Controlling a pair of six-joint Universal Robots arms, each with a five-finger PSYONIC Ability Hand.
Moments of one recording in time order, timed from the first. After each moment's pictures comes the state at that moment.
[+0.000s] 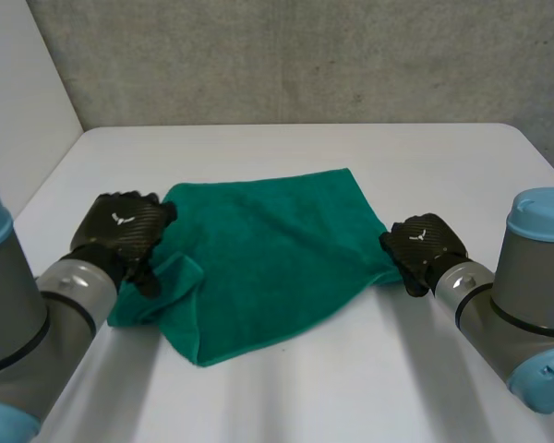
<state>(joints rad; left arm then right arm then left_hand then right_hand) 4.26 -1.70 -1.76 3.19 -1.66 3.50 1.95 -1.17 1.67 -0.12 1.46 2.60 0.36 0.35 0.36 0.35 0.17 0.98 1.16 1.18 1.19 0.99</state>
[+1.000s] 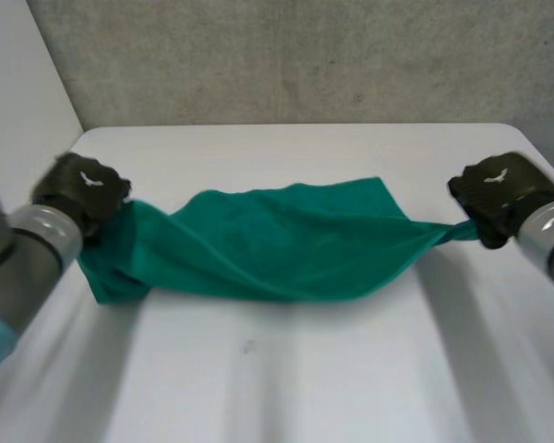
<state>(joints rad) 4.38 -1.73 -1.56 3.03 -1.68 3.90 1.79 -1.43 1.56 0.18 1.46 2.46 1.11 1.19 1.19 1.19 0.96 0.98 1.16 1.18 1.19 0.99</state>
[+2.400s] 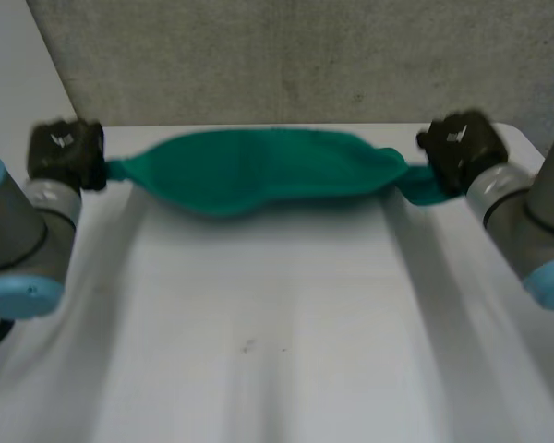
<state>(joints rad) 4.50 -1.97 -1.54 3.56 -1.64 3.42 1.87 -1.15 1.36 -0.11 1.48 2.52 1.11 1.20 1.19 1.20 0.96 0.98 1.16 1.18 1.19 0.99</state>
